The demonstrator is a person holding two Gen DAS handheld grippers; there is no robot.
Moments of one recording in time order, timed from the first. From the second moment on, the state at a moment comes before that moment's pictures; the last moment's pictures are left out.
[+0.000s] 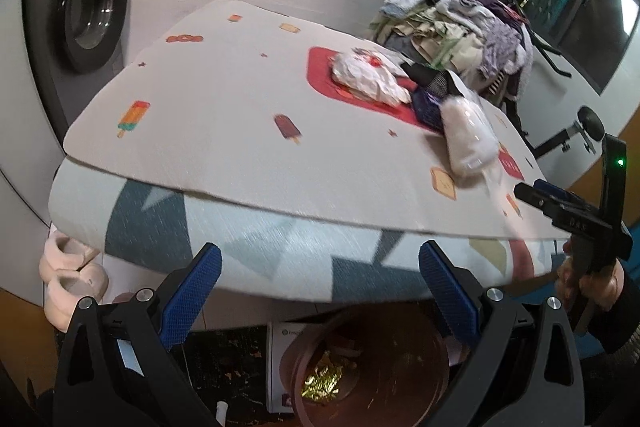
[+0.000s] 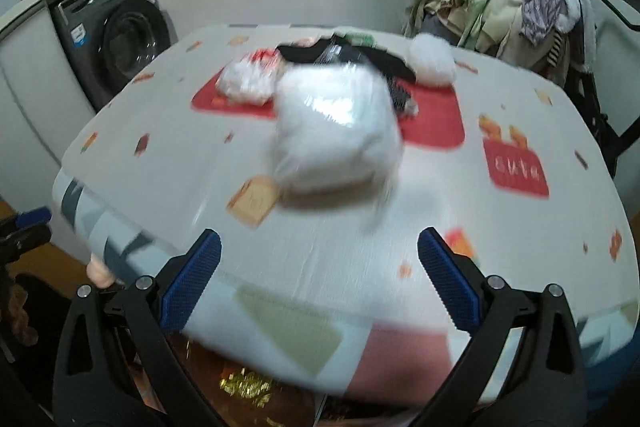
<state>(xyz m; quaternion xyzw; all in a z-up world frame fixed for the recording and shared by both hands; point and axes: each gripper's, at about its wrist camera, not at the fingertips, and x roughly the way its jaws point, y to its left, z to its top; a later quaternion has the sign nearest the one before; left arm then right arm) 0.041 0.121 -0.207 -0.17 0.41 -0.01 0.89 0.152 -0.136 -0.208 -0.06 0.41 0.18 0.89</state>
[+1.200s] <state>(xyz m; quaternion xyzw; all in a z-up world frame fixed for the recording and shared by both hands) 0.280 0.099 -0.197 -0.18 0.42 -0.07 0.89 0.227 -0.171 -0.214 0.04 0.39 0.17 0.90</state>
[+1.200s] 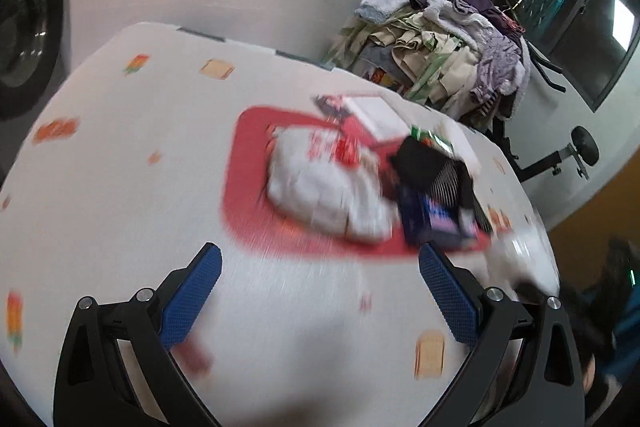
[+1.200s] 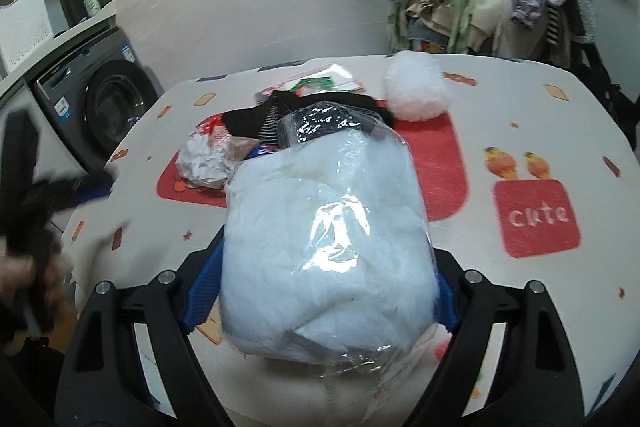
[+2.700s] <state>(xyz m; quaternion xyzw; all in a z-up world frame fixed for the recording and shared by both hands) 0.104 0.064 -0.158 -0.09 0.41 -0.13 0.90 0.101 -0.172 -0.179 0.02 0.39 0.17 0.91</state>
